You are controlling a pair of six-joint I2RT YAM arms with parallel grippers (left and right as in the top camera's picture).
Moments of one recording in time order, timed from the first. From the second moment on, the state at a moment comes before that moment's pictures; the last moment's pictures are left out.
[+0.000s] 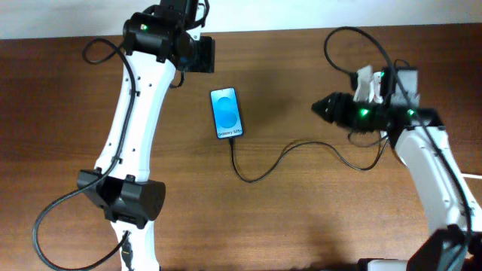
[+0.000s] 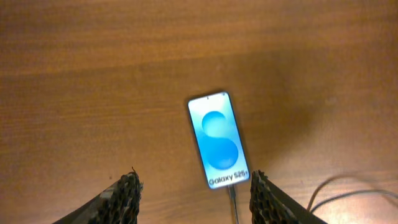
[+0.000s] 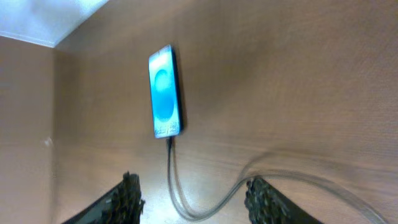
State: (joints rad) left arm -0.30 2.12 2.44 -1.37 -0.03 -0.17; right arm -0.07 1.52 1.21 -0.65 -0.62 0.32
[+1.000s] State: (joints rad) left arm -0.33 2.12 2.44 -1.46 -0.06 -0.12; right arm -0.56 2.02 1.59 -0.63 -0.23 0.24
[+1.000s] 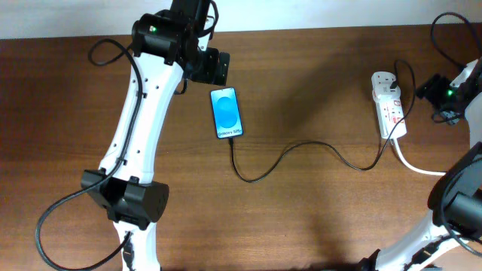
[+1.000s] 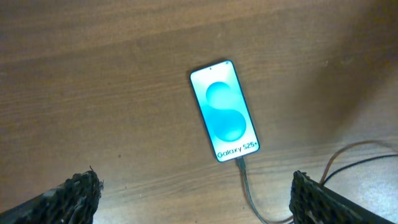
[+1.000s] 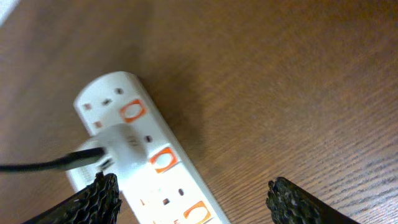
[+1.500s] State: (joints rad) left arm -0.33 2.12 2.44 -1.47 -0.06 -0.12; right arm -0.48 2.16 1.59 -0.58 -0.12 0.29
